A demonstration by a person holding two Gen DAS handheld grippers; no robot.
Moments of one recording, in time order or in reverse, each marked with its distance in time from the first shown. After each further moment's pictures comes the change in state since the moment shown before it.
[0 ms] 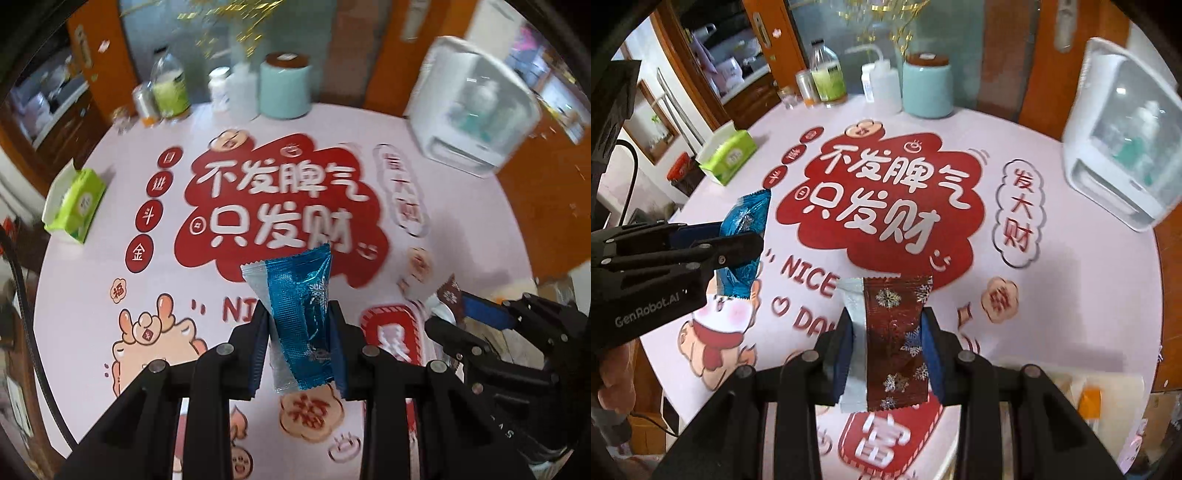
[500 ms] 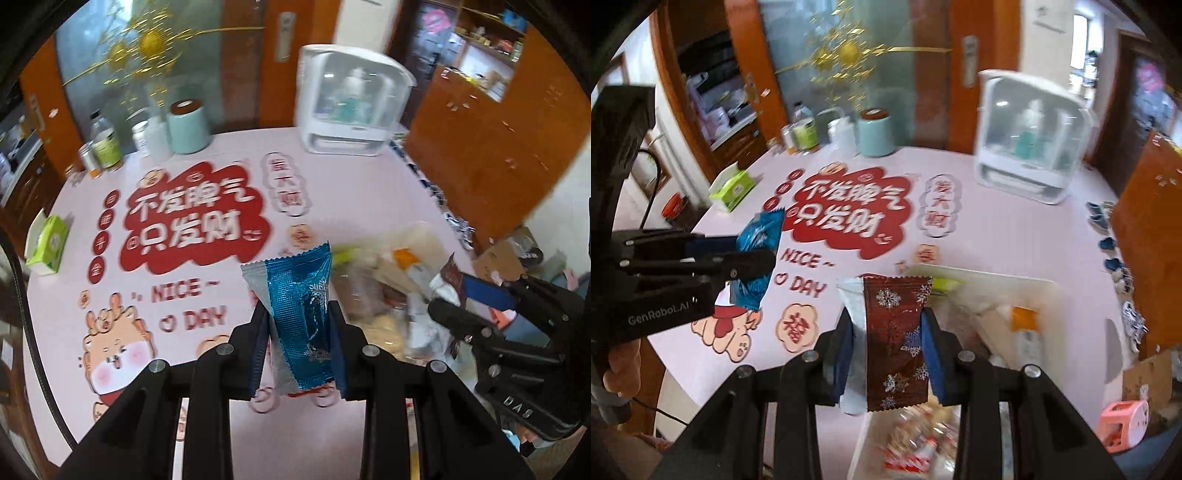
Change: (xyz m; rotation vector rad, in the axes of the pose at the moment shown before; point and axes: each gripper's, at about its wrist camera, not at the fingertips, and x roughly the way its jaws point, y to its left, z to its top) left arm -0.098 -0.124 -0.082 0.210 -0.104 -0.154; right arm -0.147 -0.030 -0.121 0.118 -0.198 -0.128
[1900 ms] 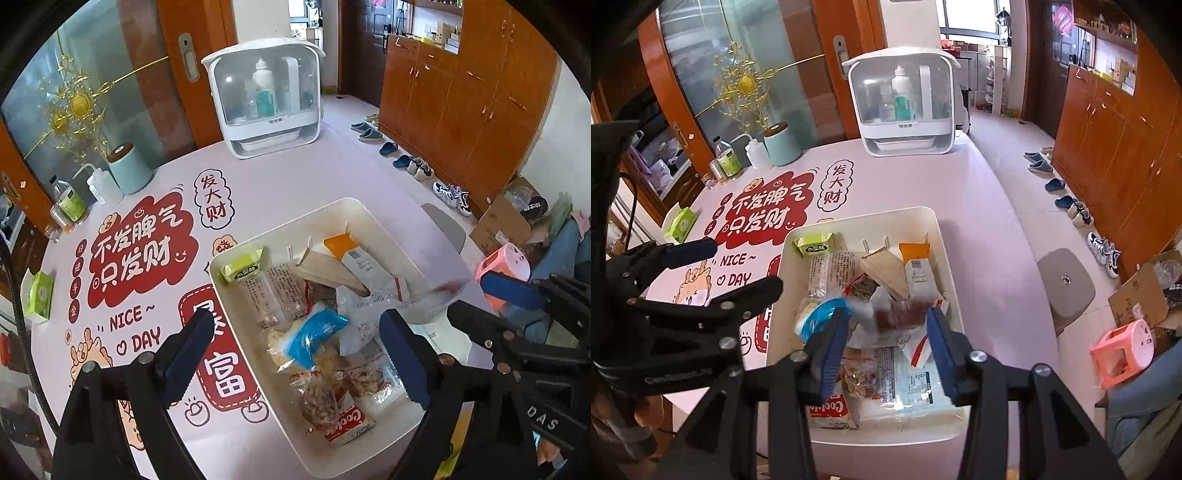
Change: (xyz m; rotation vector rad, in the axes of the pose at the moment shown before) left arm 0.034 -0.162 -0.017 0.190 -0.006 0.072; right arm -0.042 -0.121 -0.084 0.243 0.009 -0.091
